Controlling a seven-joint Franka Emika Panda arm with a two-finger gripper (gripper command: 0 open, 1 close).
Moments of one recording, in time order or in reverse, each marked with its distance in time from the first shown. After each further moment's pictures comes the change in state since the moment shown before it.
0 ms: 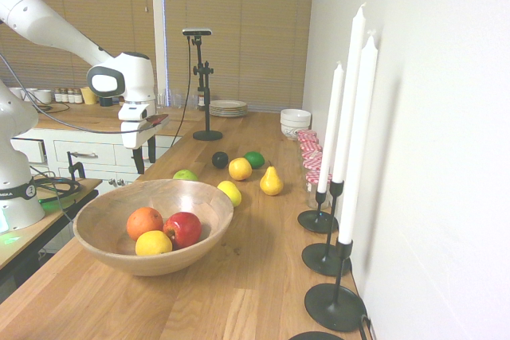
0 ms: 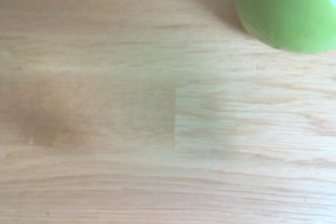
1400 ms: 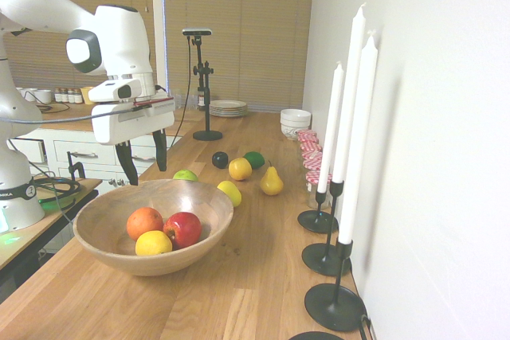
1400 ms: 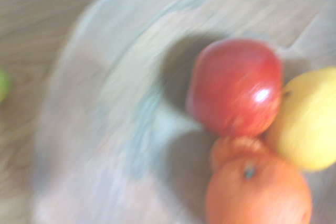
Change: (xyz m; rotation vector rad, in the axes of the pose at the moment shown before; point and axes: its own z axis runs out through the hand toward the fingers) arm 0.276 0.119 -0.098 0.041 0.128 0.344
